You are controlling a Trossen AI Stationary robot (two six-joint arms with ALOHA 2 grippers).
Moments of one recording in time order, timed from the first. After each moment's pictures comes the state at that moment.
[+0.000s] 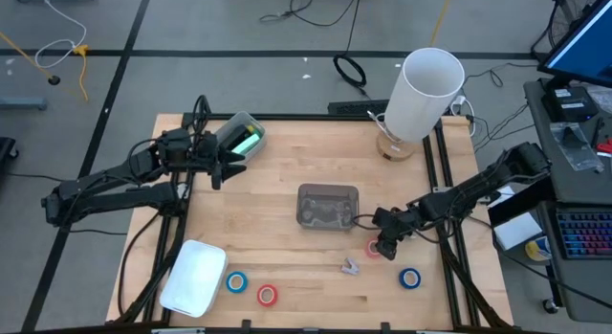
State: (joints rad) left arm 0.42 0.58 0.55 -0.28 0.26 -0.40; right arm 0.38 1.27 0.42 -0.20 -0.07 0.96
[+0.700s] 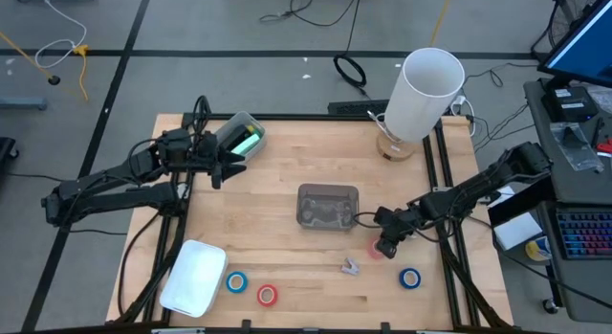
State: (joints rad) left arm 0.42 0.58 0.55 -0.28 0.26 -0.44; right arm 0.38 1.25 0.42 -0.27 -0.11 1.04
